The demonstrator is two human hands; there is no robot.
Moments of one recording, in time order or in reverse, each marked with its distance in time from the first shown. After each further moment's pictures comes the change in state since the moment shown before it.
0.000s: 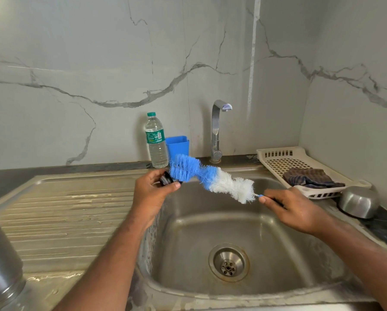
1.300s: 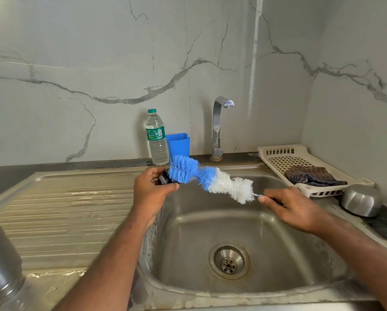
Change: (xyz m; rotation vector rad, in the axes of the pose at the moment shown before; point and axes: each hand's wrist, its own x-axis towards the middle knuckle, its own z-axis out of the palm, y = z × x) left_hand -0.005 0.002 0.003 0.070 0.080 0.031; right_hand 0.002 -0.003 0.002 0.016 -0.052 0.039
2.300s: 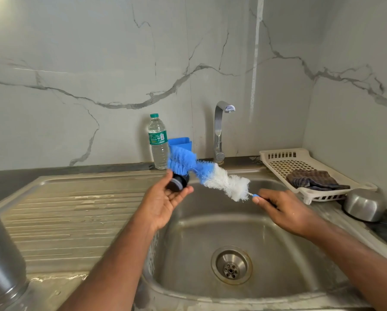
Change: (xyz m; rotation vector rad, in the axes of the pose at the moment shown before) left_hand -0.009 0.020 0.008 -0.726 -0.155 -0.525; right_hand 0.007 -0.009 0.010 0.014 0.079 -0.038
